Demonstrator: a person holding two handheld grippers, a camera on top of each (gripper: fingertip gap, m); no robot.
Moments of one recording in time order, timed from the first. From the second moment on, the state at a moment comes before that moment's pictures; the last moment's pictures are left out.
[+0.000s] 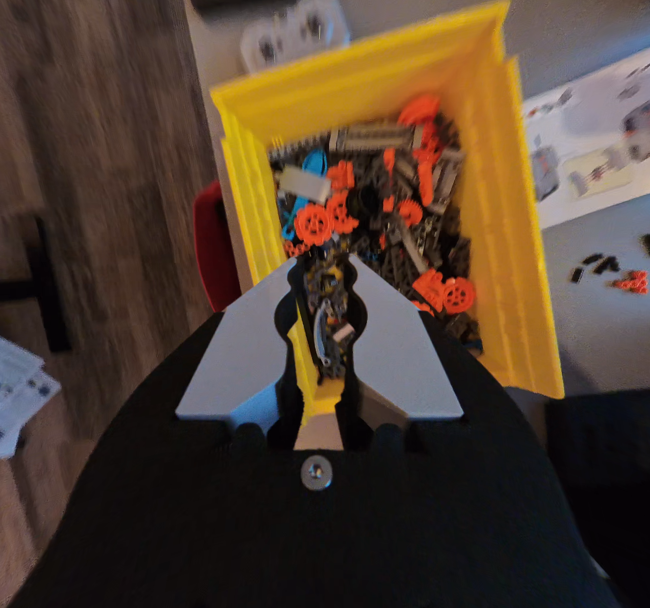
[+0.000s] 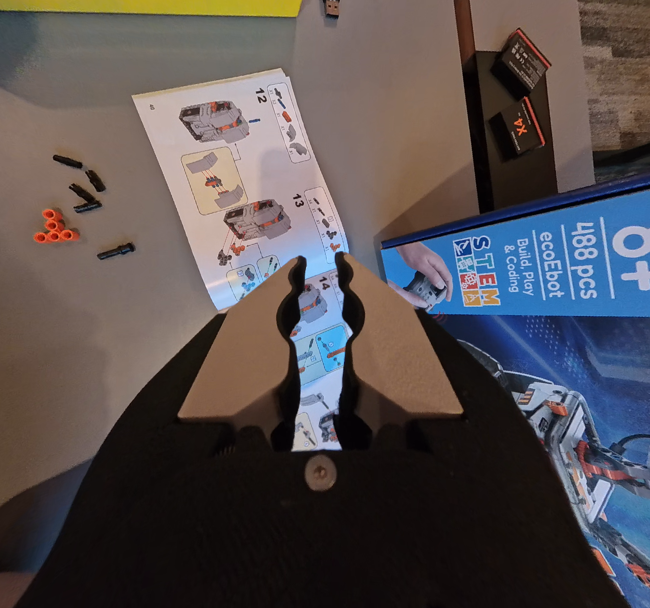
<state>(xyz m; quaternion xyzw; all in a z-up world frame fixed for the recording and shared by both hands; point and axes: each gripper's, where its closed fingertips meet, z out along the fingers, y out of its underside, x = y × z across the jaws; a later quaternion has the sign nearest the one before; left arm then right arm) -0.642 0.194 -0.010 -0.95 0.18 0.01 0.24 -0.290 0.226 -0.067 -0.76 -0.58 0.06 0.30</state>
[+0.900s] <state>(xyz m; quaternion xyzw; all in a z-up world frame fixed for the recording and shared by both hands) -0.711 0.176 0.192 -0.63 0.02 -0.14 0.76 -0.563 0.112 -0.021 -0.38 -0.85 0.29 0.22</state>
